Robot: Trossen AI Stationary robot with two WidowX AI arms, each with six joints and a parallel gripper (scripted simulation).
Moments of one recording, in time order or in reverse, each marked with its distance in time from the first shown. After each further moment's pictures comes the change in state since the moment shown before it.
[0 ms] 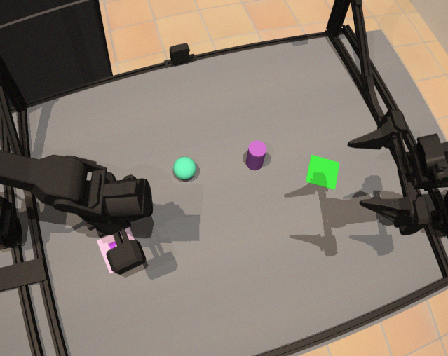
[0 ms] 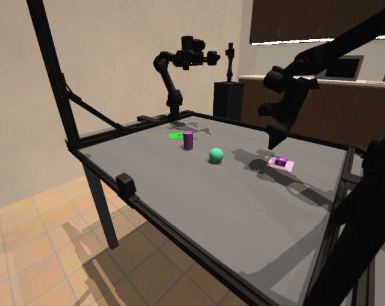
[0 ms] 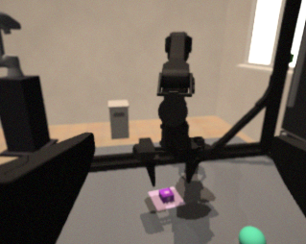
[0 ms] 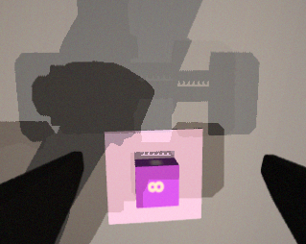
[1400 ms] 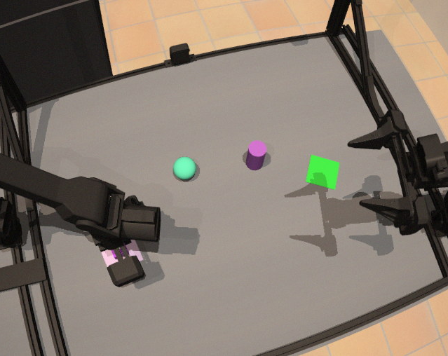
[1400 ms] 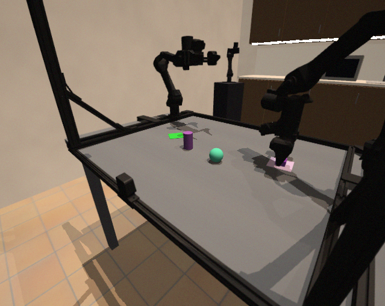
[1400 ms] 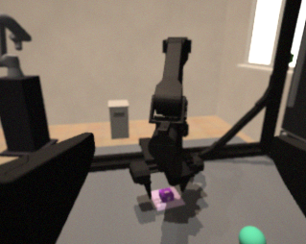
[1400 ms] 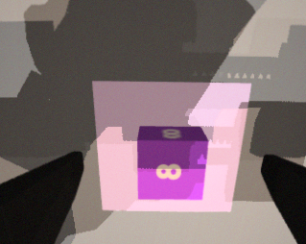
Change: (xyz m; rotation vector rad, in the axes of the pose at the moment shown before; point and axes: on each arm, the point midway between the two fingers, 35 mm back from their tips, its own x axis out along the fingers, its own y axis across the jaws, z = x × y) left arm 0.000 0.000 0.000 0.000 0.000 0.000; right arm 0.047 0.002 -0.037 -0.019 0.202 0.096
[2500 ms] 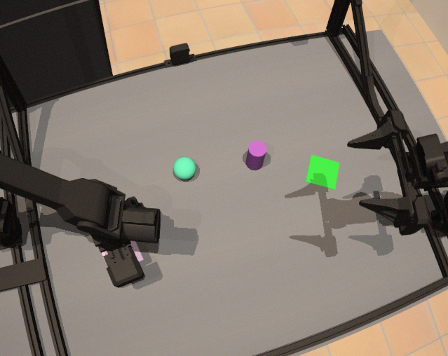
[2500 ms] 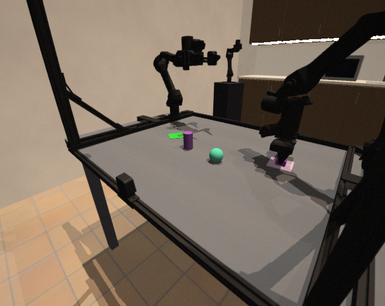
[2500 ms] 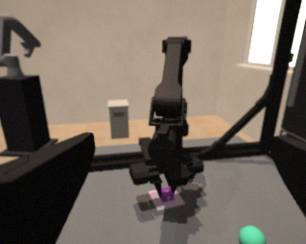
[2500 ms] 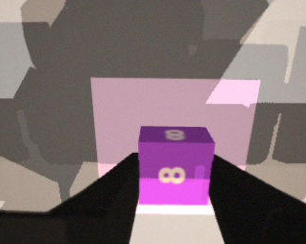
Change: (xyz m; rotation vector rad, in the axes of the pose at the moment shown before) left arm 0.000 0.000 0.000 0.000 0.001 0.000; right arm 0.006 0.001 -0.002 0.001 0.010 0.005
